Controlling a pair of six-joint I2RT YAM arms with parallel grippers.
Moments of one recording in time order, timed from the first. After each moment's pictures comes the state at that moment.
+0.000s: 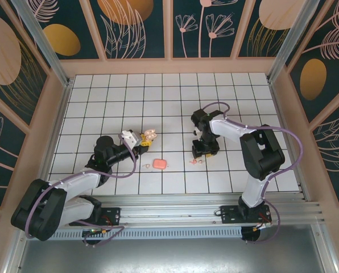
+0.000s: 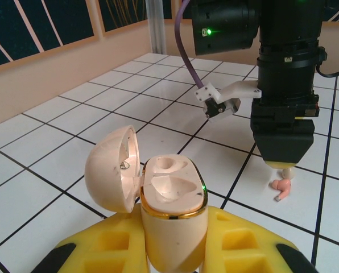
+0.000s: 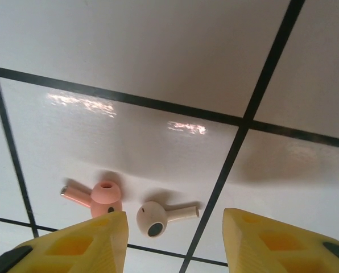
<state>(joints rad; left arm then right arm) -0.43 1.19 0.29 0.72 0.57 0.16 0.53 1.80 1.17 -1.01 -0.13 0.28</state>
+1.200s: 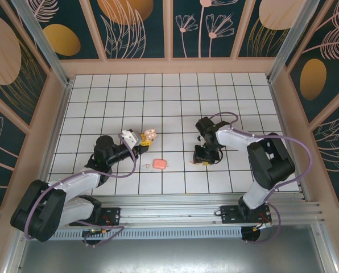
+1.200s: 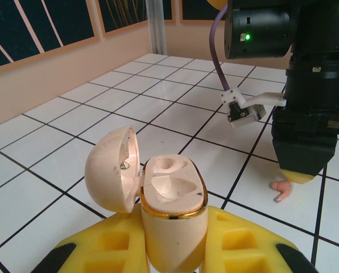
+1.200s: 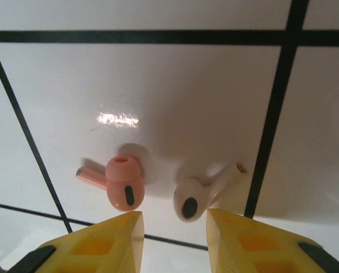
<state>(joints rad) -0.43 1.18 0.30 0.70 0.57 0.16 0.53 1.67 0.96 -0.81 -0.26 0.48</state>
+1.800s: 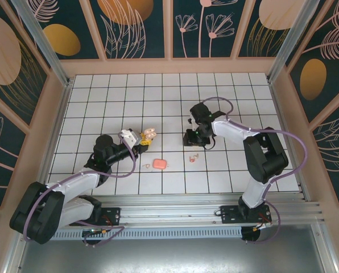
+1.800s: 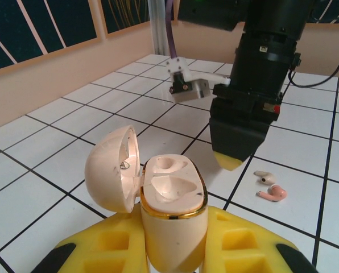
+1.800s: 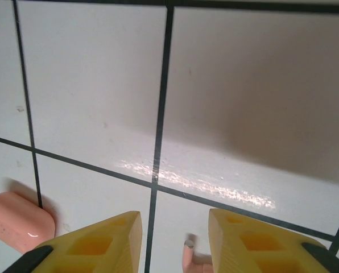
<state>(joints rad) -0.43 1.16 0.30 0.67 0.56 0.16 0.53 1.76 1.17 -0.69 -0.27 0.40</state>
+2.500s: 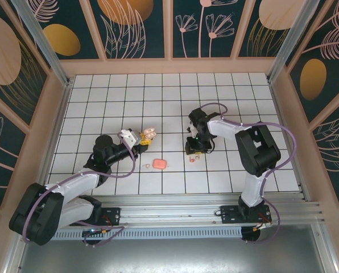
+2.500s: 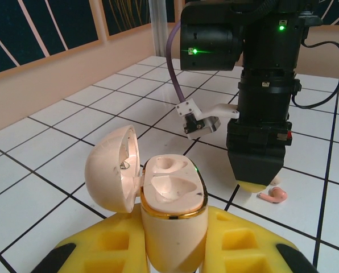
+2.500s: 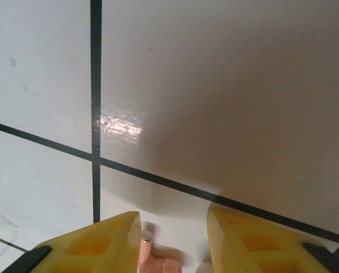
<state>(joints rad) -0.43 1.15 0.30 0.67 0.56 0.16 0.53 1.86 1.16 -0.79 -0.28 0.29</state>
